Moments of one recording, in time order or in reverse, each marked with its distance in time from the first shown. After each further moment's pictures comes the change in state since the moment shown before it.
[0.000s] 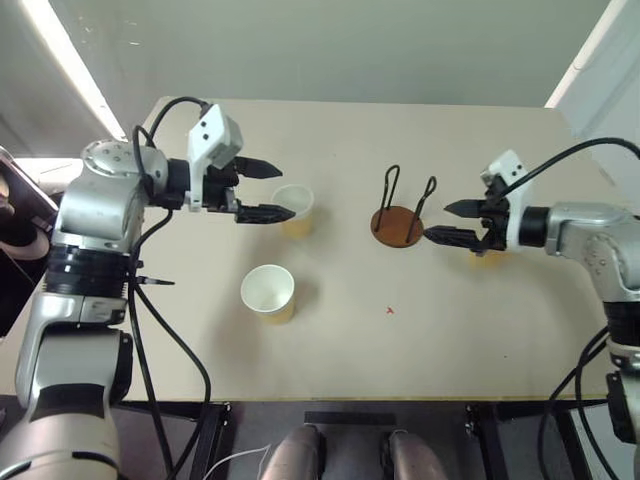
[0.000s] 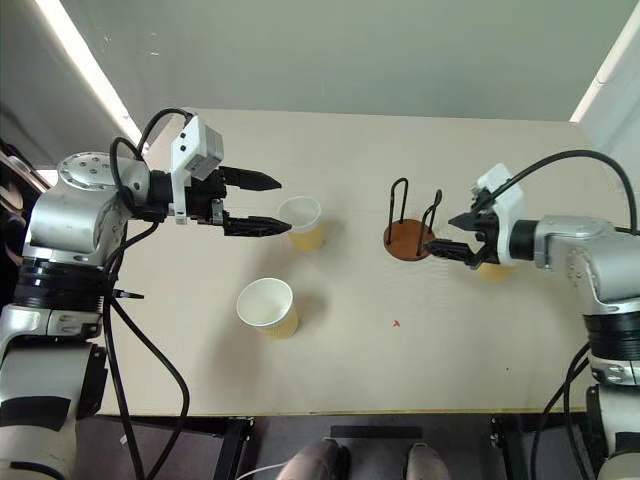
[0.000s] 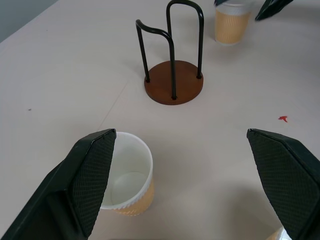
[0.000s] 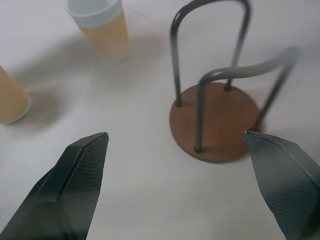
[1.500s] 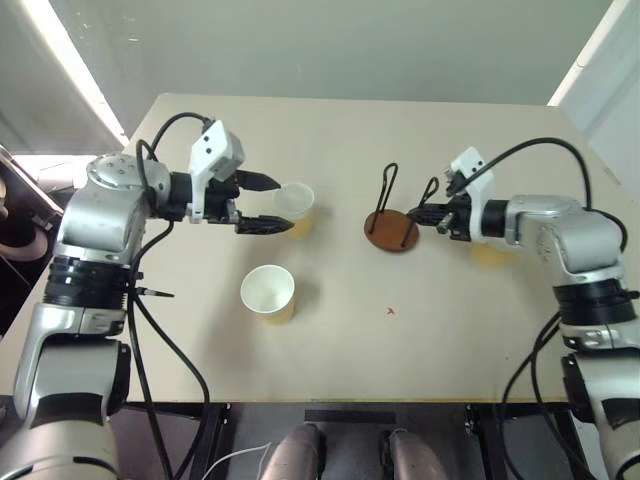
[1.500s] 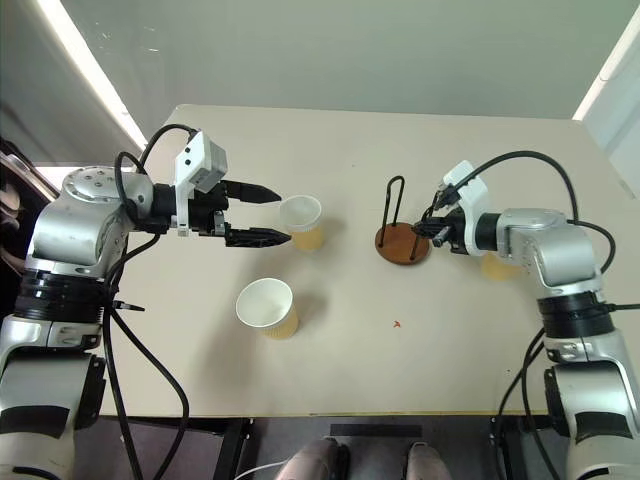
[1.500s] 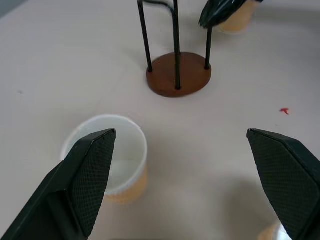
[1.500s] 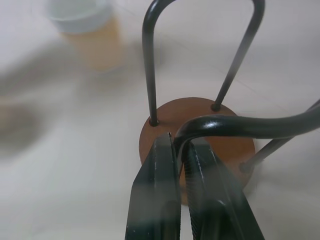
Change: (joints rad) left arm 0.064 0.015 0.003 -0.061 -0.006 0.057 0.014; right arm -0.071 0.127 0.040 0.052 -0.127 -0.052 0.047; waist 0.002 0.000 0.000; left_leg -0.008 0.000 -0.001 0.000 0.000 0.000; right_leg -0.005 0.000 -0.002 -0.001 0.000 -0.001
